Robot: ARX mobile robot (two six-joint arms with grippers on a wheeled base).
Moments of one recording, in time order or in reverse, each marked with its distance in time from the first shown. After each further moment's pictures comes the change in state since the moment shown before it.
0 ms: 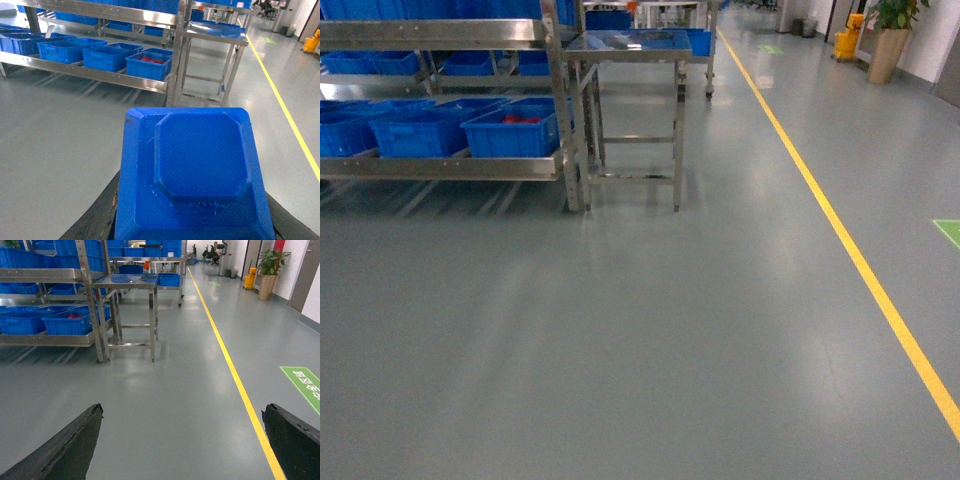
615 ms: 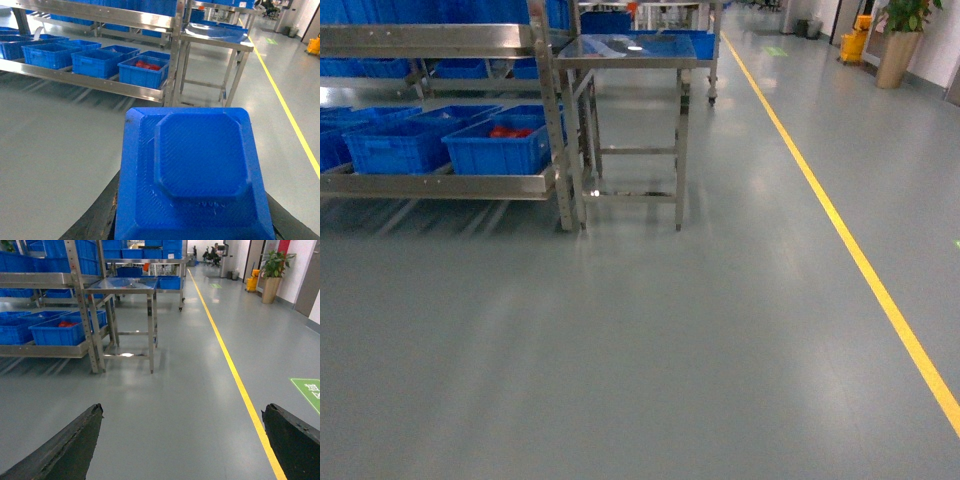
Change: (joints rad) left arm 0.000 0.002 0.000 -0.003 0.000 0.000; right arm 0.000 0.000 0.000 0.001 0.000 0.000
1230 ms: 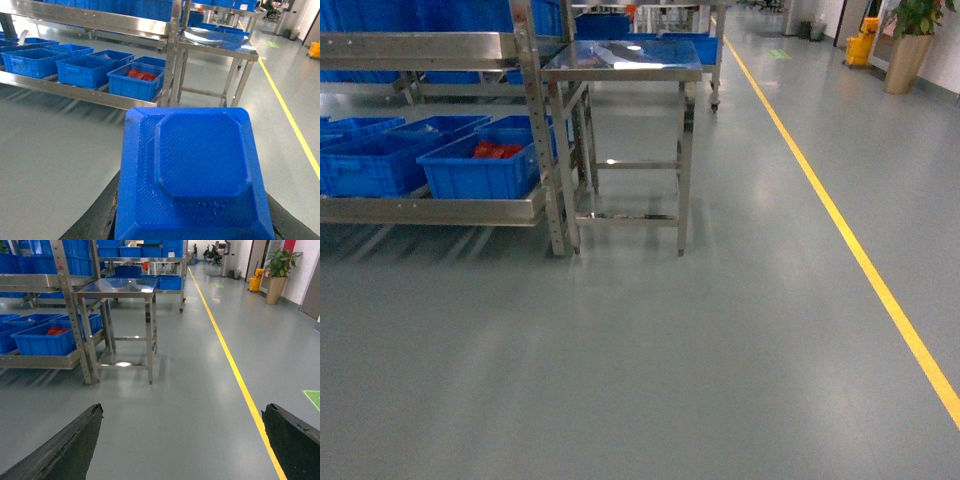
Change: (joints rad) left arm 0.000 -0.002 0.000 0.005 0.000 0.000; right arm 0.000 0.000 0.000 0.002 0.000 0.000
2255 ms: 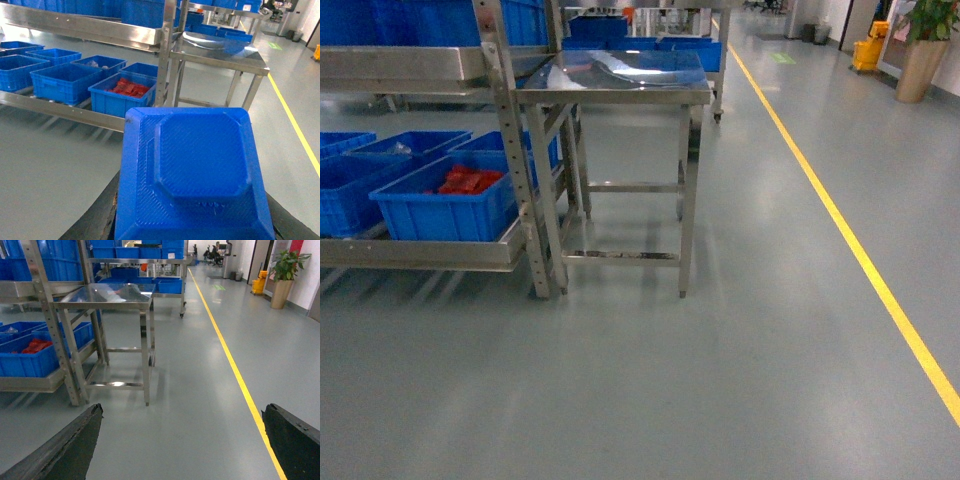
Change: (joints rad) left arm 0.000 0.001 0.000 -0.003 0.000 0.000; right arm 0.000 0.000 0.000 -0.002 0.000 0.000
